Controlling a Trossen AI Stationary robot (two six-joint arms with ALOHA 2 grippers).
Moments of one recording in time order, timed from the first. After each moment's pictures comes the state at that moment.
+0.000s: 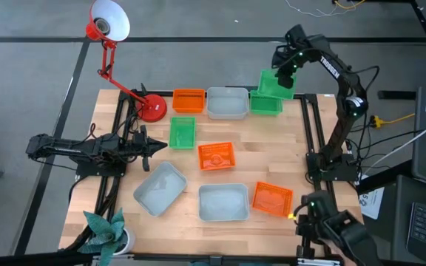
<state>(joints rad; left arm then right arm) -0.03 0.17 0.01 0.15 -0.28 -0.15 -1.17 1.85 1.76 -1.16 -0.31 -0.93</state>
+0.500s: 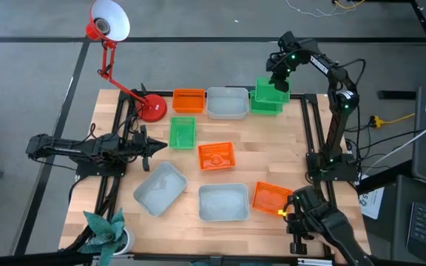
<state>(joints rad) -0.03 0.17 0.01 0.15 -0.28 -0.15 -1.16 1.99 1.76 -1.15 -0.38 -1.06</state>
